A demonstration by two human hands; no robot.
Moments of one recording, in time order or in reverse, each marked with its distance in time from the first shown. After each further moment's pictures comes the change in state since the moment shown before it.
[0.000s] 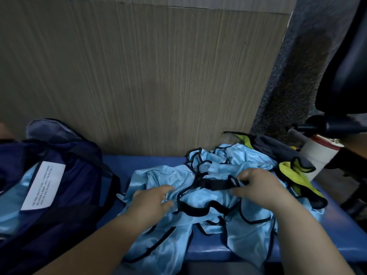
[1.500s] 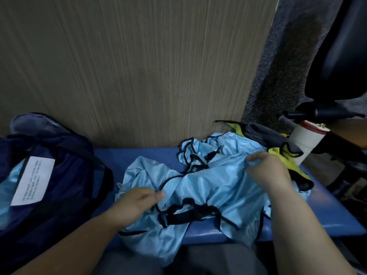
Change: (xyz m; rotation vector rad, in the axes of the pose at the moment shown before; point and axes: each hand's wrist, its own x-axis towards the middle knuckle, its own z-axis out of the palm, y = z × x) left_hand -0.025 -0.018 -0.007 -0.476 -0.123 -0.011; right_hand 0.001 0.023 -0.004 0.190 0.213 0.446
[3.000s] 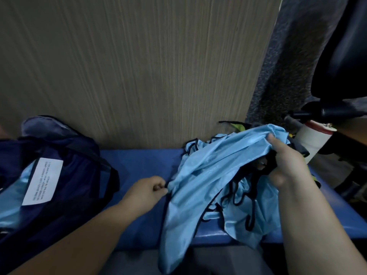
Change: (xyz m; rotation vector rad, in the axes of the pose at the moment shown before) left_hand 0.030 0.004 0.007 0.266 0.192 0.062; right_hand -0.007 -0.012 -0.017 1.394 -0.118 0.019
